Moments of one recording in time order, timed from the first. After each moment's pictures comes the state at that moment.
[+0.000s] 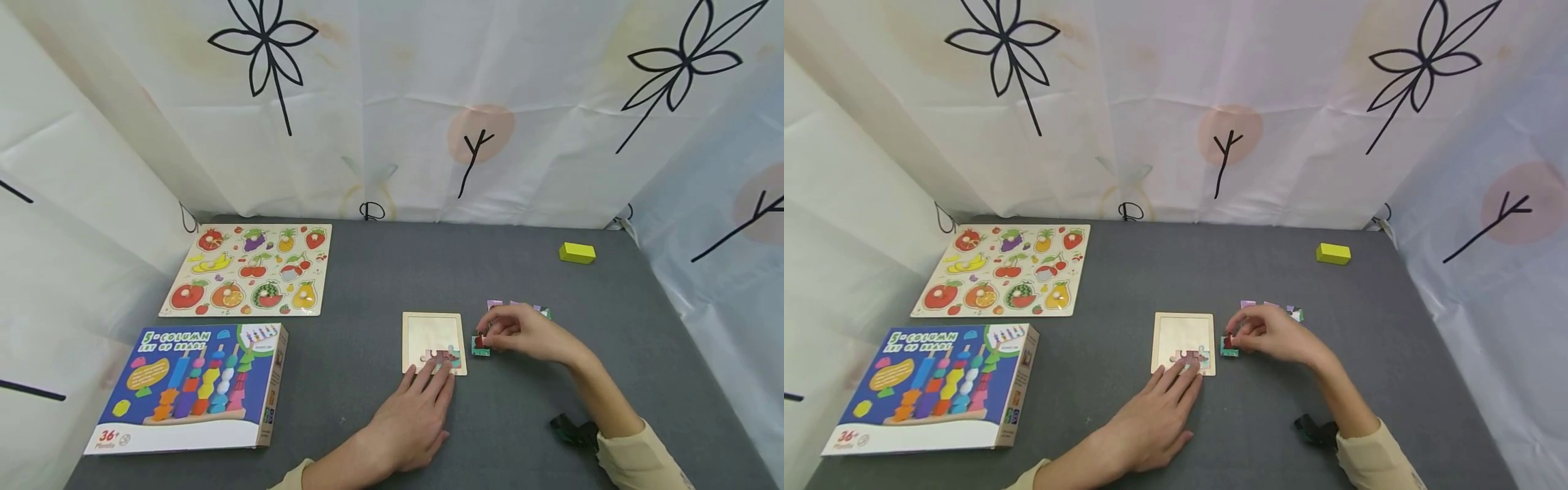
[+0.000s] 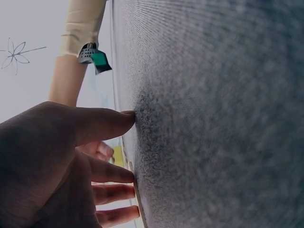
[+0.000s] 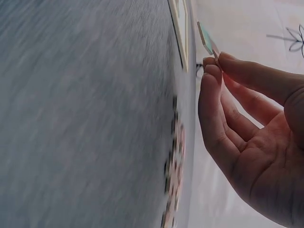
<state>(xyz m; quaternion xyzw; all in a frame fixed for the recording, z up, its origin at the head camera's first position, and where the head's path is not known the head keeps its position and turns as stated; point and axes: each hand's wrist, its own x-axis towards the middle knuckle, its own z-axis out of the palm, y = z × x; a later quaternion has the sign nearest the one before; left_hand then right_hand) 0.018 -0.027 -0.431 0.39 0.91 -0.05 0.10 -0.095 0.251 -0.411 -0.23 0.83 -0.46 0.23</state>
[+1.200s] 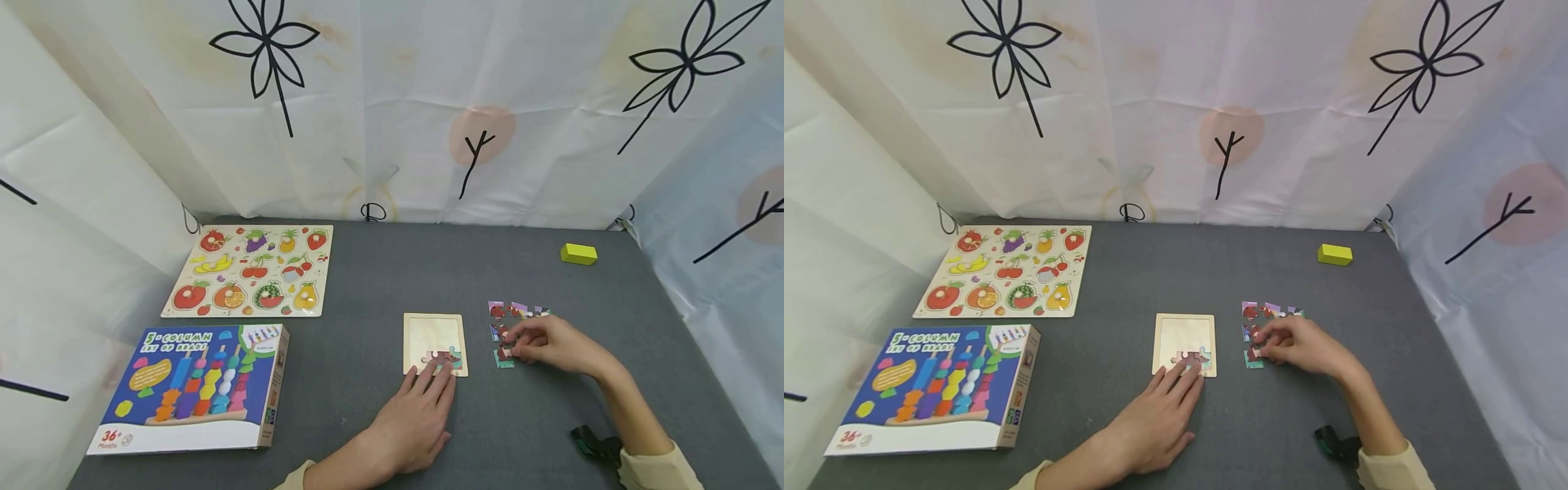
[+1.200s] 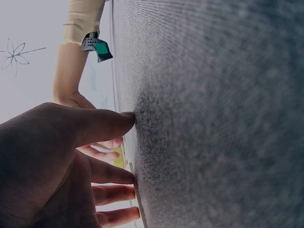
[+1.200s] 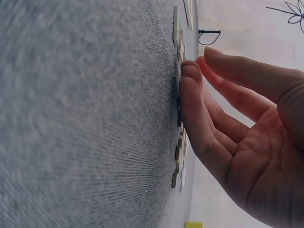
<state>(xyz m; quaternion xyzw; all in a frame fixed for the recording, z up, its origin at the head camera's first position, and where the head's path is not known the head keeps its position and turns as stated) 0.017 -0.027 -0.429 0.39 0.91 -0.04 0.12 -0.081 0.289 -0.414 -0.19 0.85 -0.43 0.24</state>
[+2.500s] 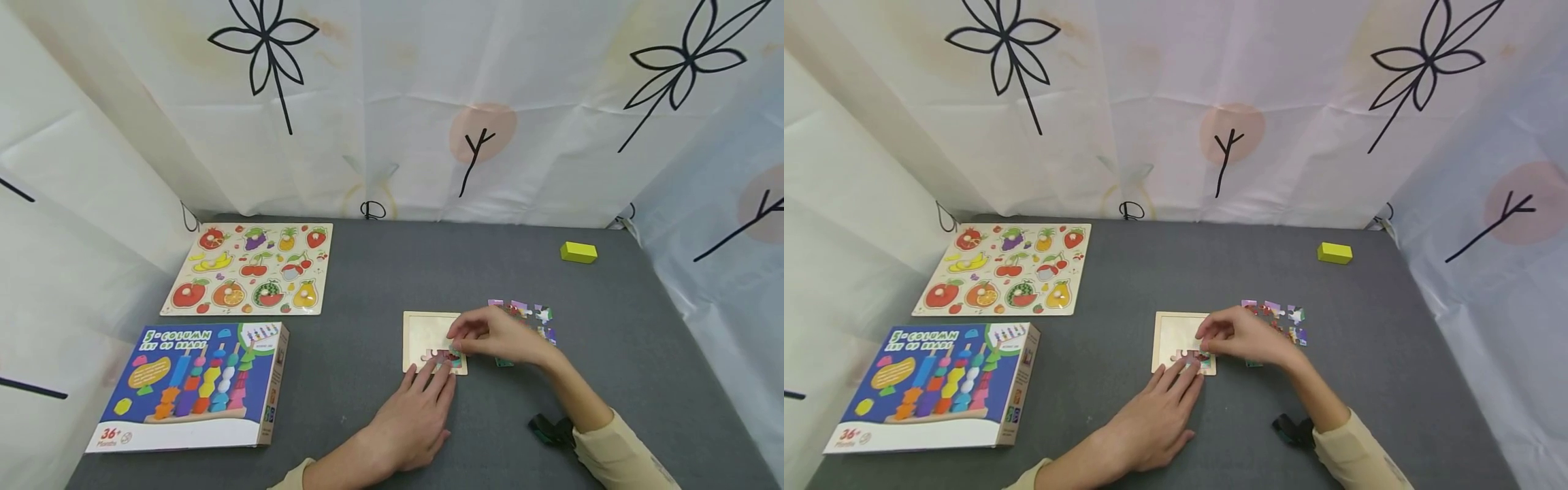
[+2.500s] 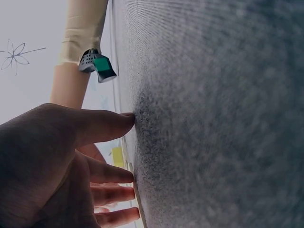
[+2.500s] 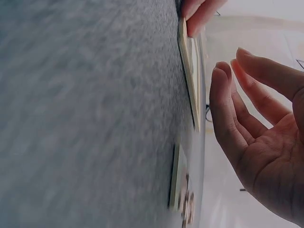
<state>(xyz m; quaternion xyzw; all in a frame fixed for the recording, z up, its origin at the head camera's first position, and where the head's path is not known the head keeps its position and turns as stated) 0.019 -0.025 -0.430 0.39 0.92 -0.04 0.10 -0.097 0.210 -0.421 -0.28 0.80 -0.47 0.24</state>
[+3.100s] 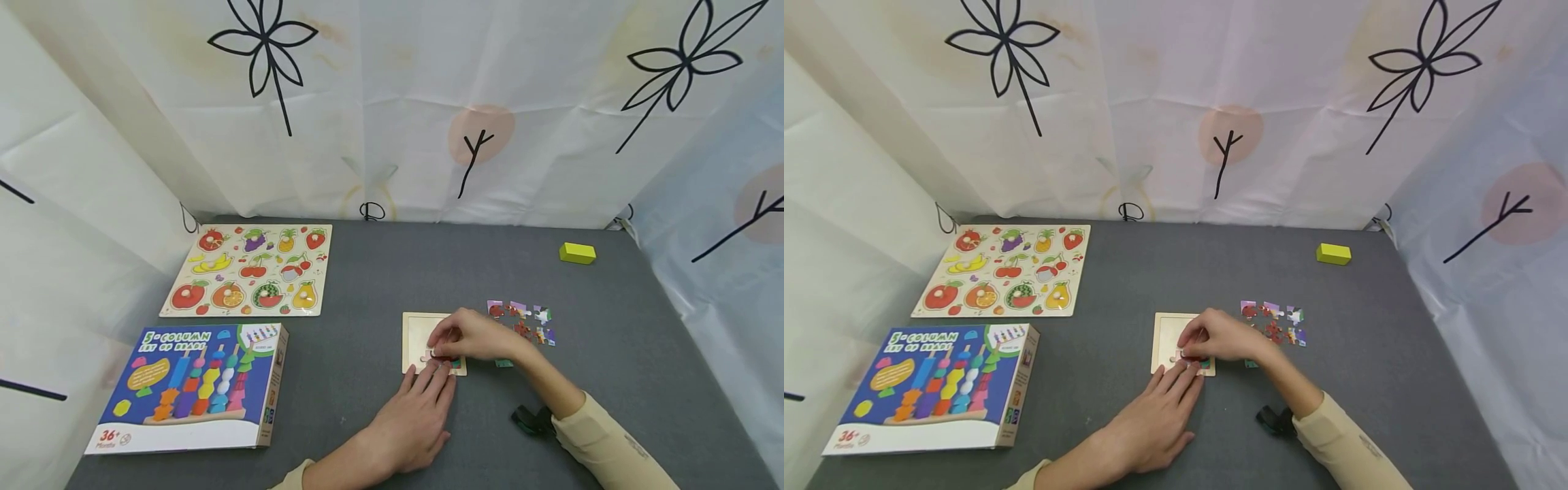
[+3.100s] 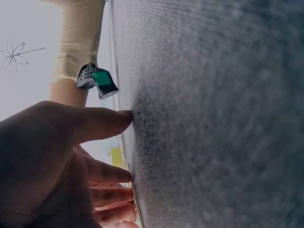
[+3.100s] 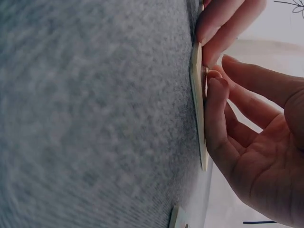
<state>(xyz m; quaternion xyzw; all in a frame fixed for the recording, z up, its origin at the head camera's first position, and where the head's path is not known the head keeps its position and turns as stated) 0.022 -0.025 -0.432 0.38 0.92 -0.03 0.10 -0.108 0.175 -0.425 -0.32 0.80 -0.41 0.28</state>
